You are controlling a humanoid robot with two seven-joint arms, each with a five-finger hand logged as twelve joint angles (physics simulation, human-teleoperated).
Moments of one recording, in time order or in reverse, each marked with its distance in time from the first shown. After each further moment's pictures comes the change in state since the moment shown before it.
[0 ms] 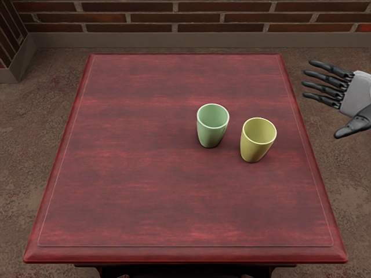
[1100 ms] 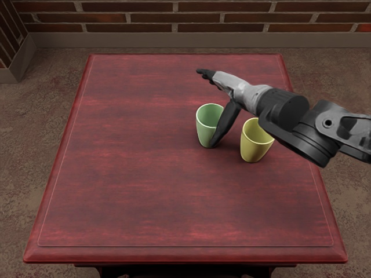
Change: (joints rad) left arm 0.000 0.000 0.000 0.000 0.000 0.000 0.000; right arm 0.912 0.399 -0.972 0.283 -0.680 -0.945 -0.368
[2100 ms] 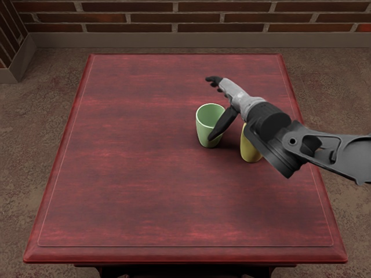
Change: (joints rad) left arm 0.000 0.000 0.000 0.000 0.000 0.000 0.000; right arm -0.074 0.132 -0.062 -0.164 -0.110 -0.192 -0.002
